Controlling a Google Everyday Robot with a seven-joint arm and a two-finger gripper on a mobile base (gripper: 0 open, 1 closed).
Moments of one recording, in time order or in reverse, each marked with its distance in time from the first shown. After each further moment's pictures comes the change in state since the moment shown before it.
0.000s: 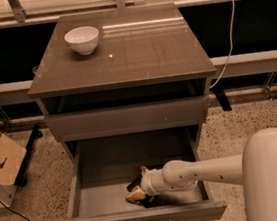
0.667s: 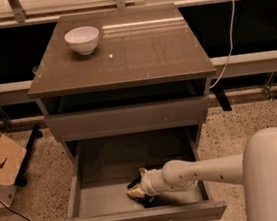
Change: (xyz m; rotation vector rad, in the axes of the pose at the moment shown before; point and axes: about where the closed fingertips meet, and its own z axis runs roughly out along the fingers) arm -0.003 0.001 -0.003 0.000 0.000 0.000
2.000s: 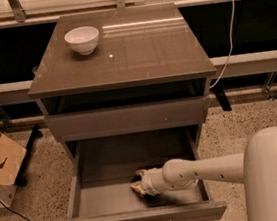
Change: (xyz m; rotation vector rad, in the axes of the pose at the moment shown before) arm -0.003 0.001 -0.003 0.000 0.000 0.000
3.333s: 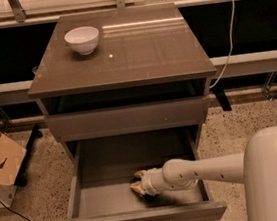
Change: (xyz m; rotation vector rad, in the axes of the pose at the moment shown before) arm -0.001 0.000 -0.001 0.000 0.000 0.000
